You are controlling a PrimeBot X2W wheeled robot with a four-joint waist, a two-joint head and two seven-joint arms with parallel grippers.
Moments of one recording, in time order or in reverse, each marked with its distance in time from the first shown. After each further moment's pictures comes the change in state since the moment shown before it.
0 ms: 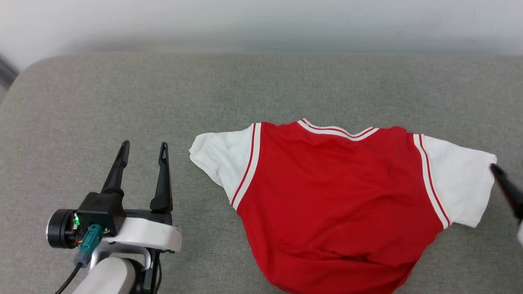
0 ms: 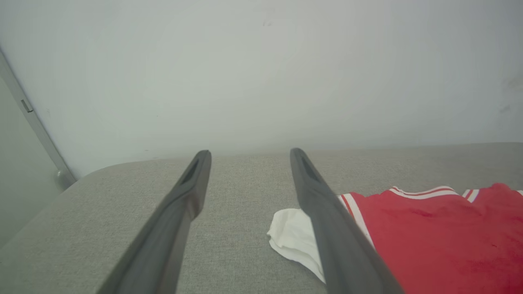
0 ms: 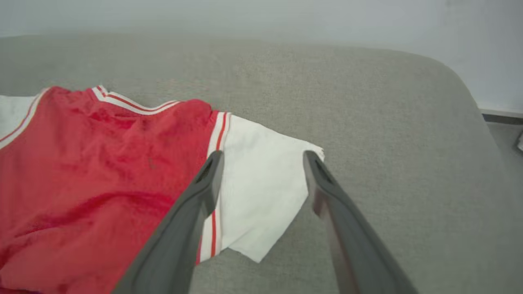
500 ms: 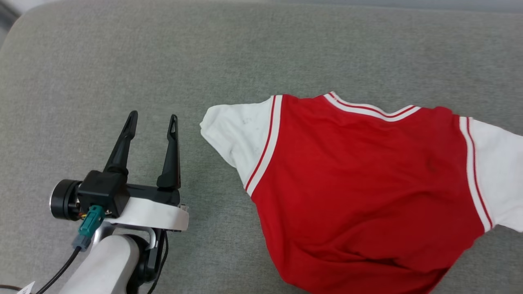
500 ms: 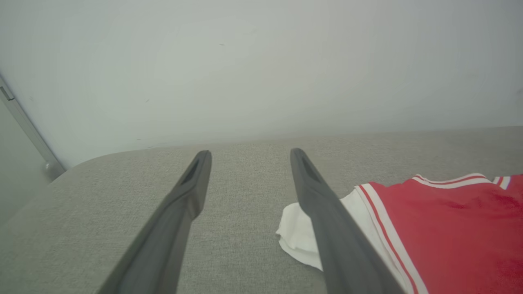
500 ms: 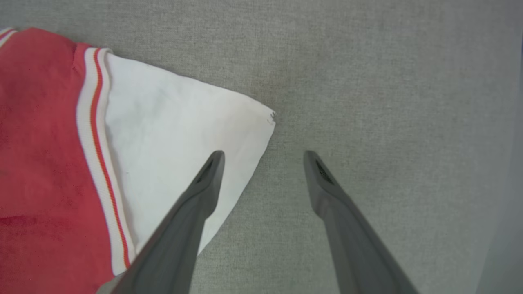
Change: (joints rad) left arm -0.082 -0.027 0.018 -0.017 0.038 -0.076 0.000; right arm -0.300 -0.183 -0.068 0.183 0.024 0.000 0.626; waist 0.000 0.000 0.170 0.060
